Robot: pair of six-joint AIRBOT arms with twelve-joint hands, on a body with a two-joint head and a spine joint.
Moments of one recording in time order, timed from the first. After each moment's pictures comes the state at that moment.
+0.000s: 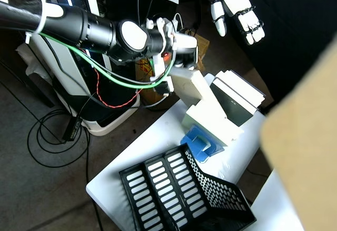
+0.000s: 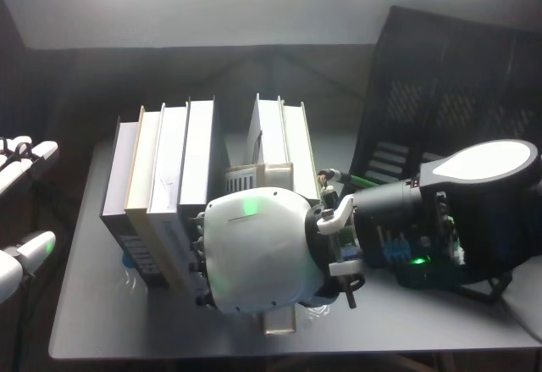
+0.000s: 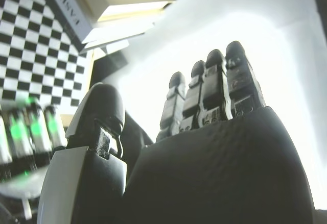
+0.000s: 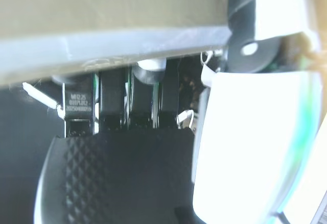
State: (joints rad) left arm 1.32 -0.93 0.98 -0.56 -1.34 0.93; right arm -0.38 -1.47 1.18 -1.39 0.35 -0.48
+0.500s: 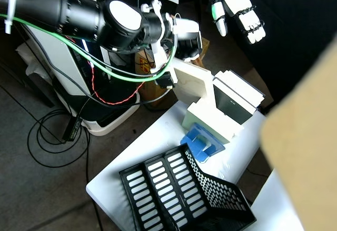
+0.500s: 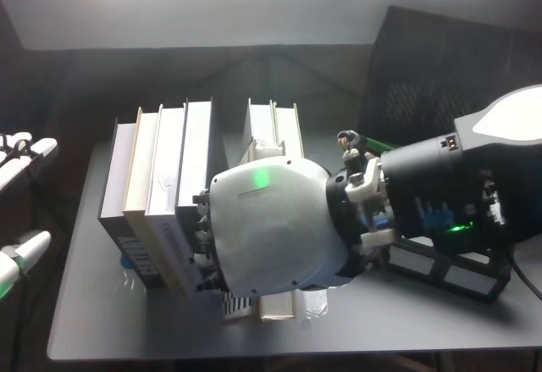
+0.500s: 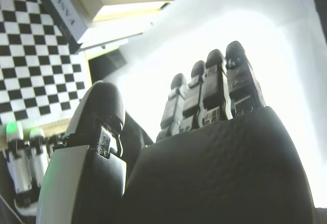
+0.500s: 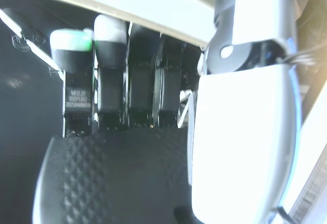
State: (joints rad) left arm 1.32 -0.93 0.99 -0.56 -1.35 0.92; right arm -0.29 -1.36 1.11 -1.56 0.45 -0.30
